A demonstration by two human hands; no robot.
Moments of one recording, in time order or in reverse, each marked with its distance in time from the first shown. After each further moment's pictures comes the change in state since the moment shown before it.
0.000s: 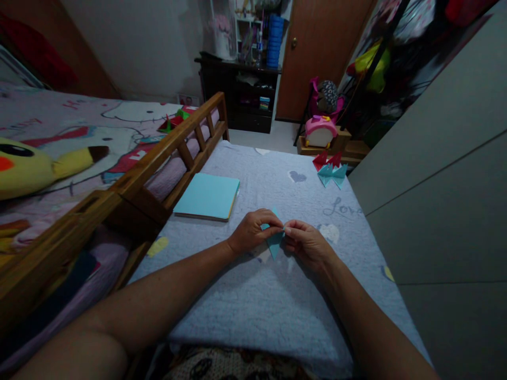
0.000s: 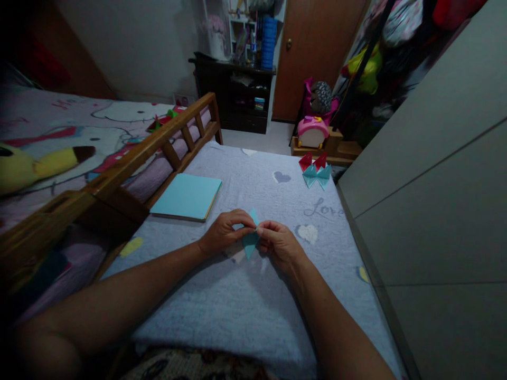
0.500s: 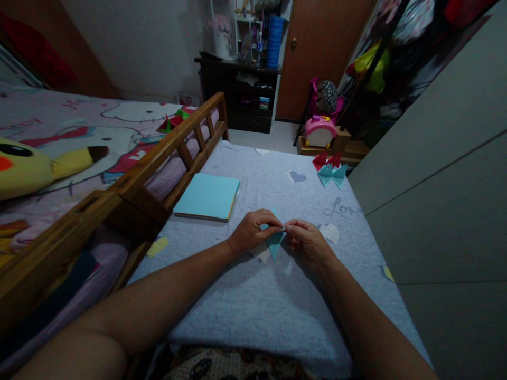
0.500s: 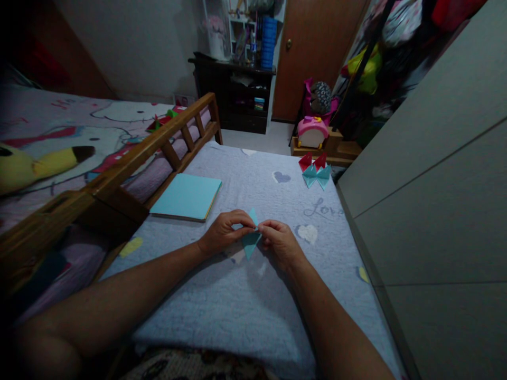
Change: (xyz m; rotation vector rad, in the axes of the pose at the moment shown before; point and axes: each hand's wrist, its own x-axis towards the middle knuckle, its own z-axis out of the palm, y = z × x) left_hand 0.000 -0.001 0.000 -0.023 0.006 -0.009; right_hand 0.001 0.000 0.003 -0.081 0.125 -0.058
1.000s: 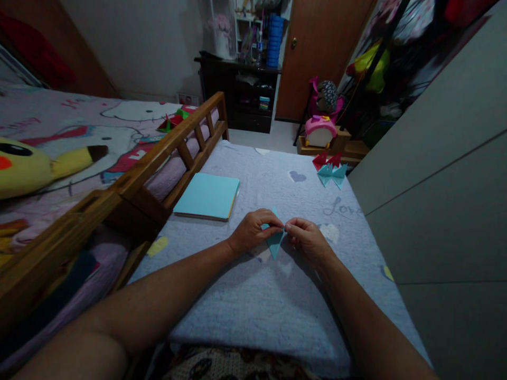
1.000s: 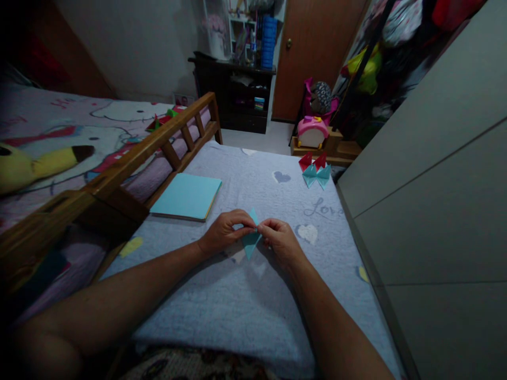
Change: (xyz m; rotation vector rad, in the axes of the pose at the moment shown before) left_hand 0.001 0.001 0.000 0.023 -0.022 -0.013; right_hand 0.006 0.001 -0.008 -0.160 -0.002 -0.077
